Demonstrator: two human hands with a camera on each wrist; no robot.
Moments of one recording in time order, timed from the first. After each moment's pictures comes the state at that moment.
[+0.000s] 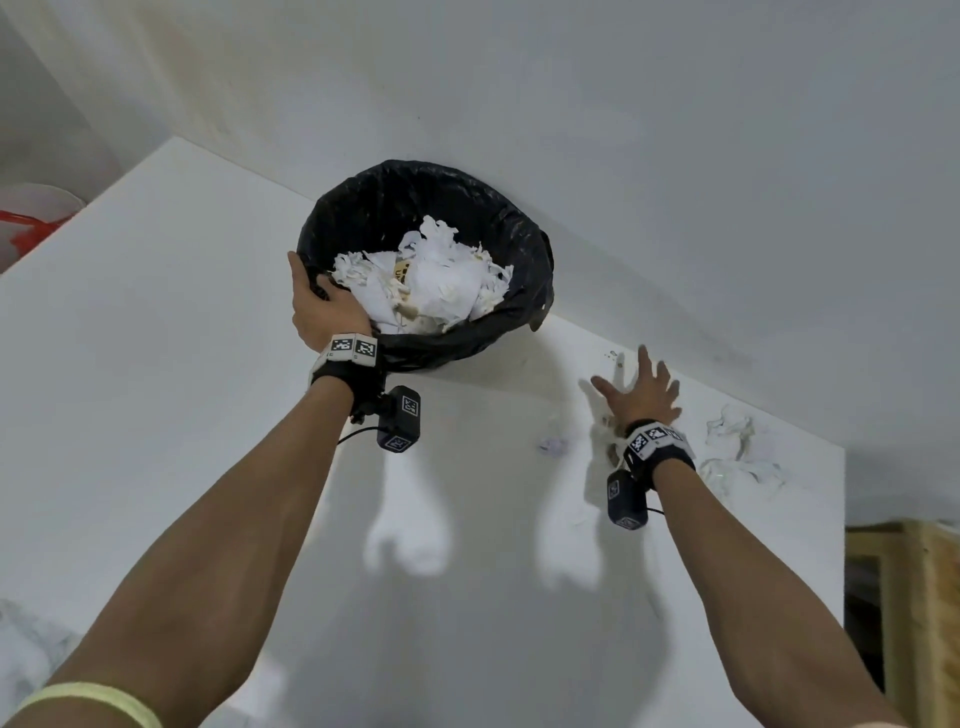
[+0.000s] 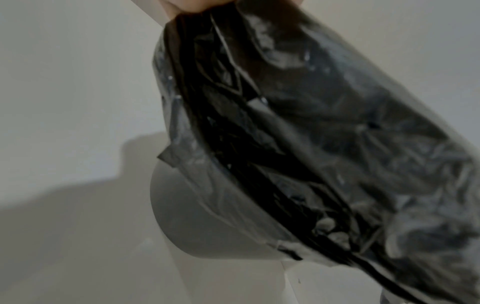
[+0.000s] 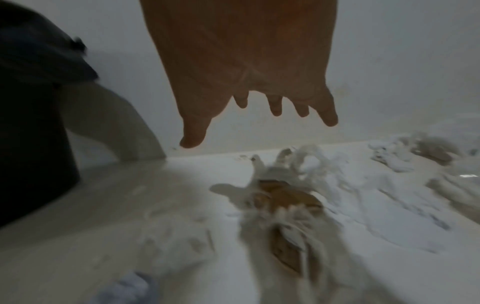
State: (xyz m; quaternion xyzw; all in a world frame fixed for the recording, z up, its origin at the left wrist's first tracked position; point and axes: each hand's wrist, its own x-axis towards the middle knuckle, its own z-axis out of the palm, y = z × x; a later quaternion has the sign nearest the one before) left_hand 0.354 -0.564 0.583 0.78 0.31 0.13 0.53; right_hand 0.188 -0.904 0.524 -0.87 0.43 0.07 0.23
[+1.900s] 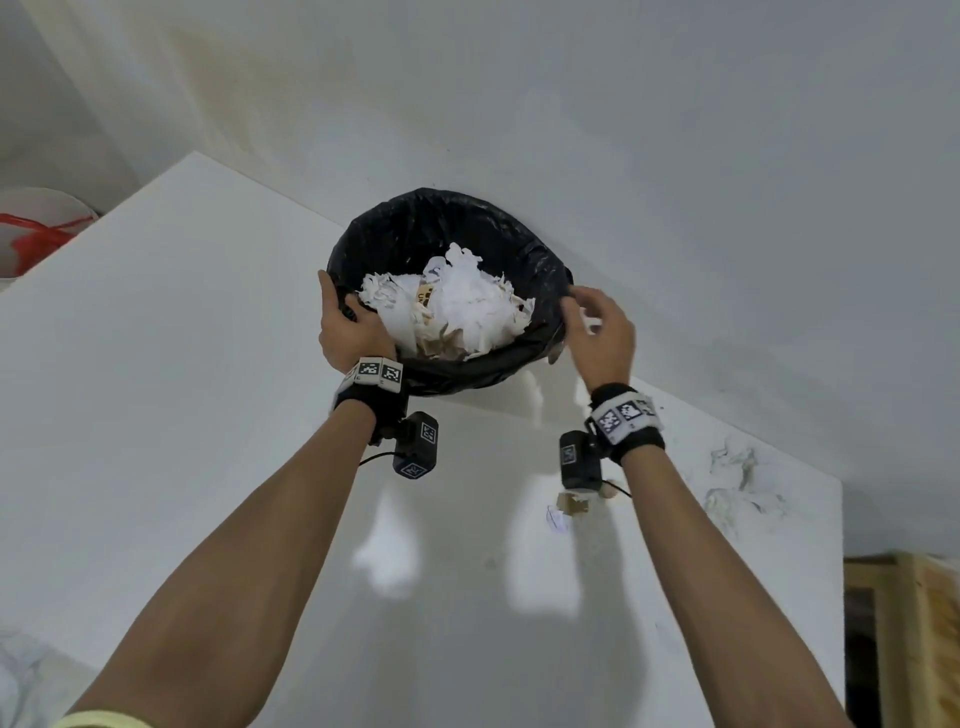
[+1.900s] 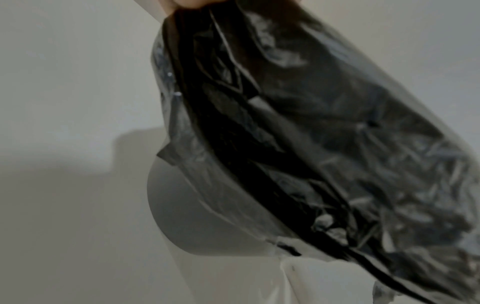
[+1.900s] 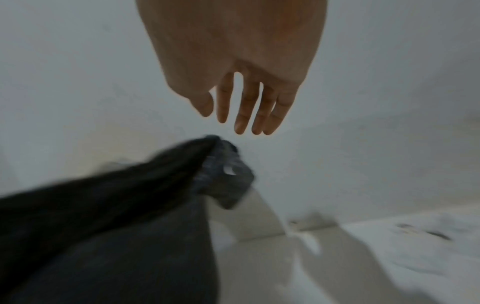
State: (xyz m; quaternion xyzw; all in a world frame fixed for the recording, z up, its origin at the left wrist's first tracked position) left_hand 0.356 -0.561 0.584 0.77 0.29 0.11 0.55; right_hand 0.280 -0.806 0.610 -0.87 0.20 -0.22 0.38
